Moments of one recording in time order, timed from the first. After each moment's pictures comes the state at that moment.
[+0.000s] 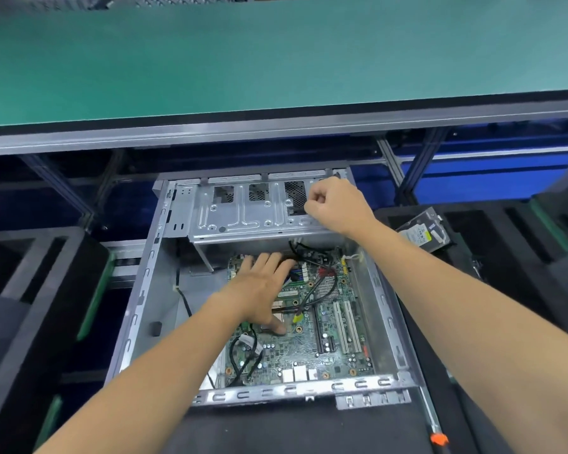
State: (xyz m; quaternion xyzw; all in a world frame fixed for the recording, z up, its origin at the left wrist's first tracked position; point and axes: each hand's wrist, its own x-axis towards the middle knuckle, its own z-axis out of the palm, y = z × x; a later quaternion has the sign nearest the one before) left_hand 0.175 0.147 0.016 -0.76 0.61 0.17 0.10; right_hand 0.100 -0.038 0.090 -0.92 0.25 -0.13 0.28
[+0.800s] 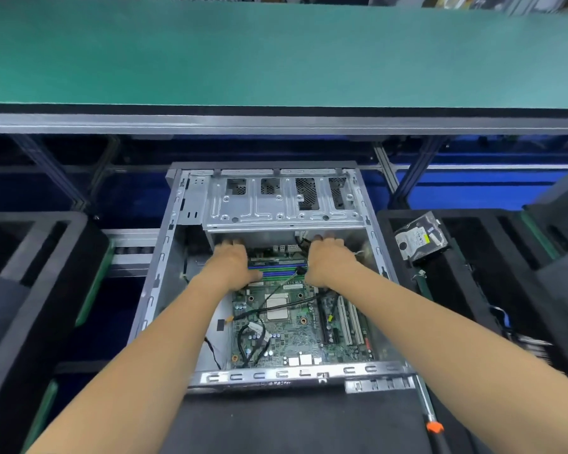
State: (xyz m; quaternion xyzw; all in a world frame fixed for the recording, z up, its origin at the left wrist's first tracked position) left_hand 0.220 0.167 0.020 -0.90 0.37 0.23 0.02; right_hand 0.091 0.032 0.044 -0.90 0.35 0.24 0.09
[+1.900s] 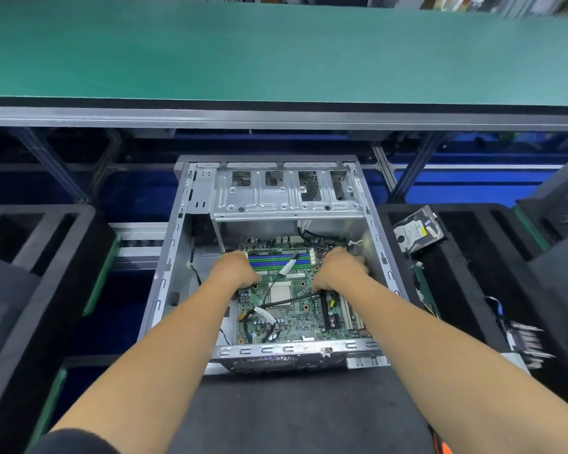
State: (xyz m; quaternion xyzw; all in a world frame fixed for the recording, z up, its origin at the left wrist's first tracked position) left_hand 0.196 0.181 0.022 -0.91 0.26 0.33 -0.01; right_hand 0.067 0.044 0.017 -0.82 0.49 0.27 0.13
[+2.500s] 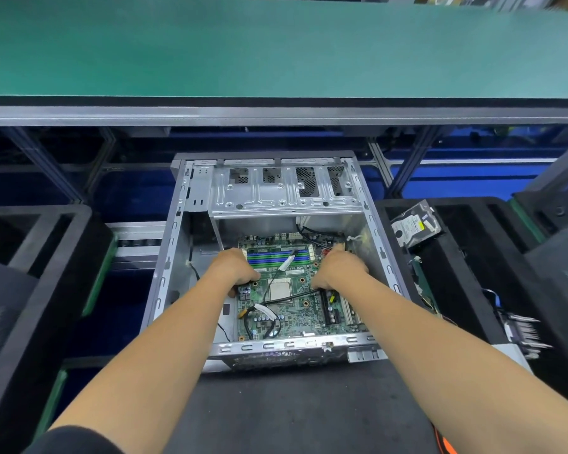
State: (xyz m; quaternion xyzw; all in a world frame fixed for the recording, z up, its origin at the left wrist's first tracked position) left_hand 0.202 0.183 0.019 -0.90 0.24 0.37 -0.04; right_hand 0.062 0.050 0.021 -0.81 0.50 0.26 0.14
